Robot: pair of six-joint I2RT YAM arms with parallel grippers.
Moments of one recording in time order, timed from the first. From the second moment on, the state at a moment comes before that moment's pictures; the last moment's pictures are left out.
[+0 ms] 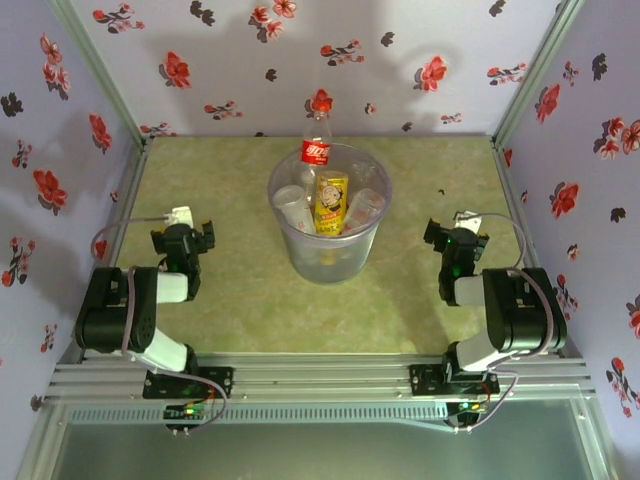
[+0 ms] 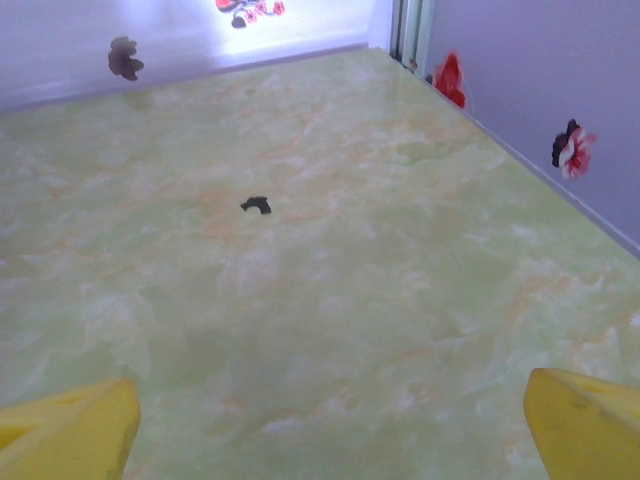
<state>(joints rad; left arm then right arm) -0.03 1.53 0.37 0.75 -0.33 -0.01 0.04 1.54 0.31 0.89 0.29 0.14</state>
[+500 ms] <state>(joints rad) -0.02 1.54 0.37 0.79 -0.26 -0.02 0.04 1.56 0.35 0.85 0.34 0.14</state>
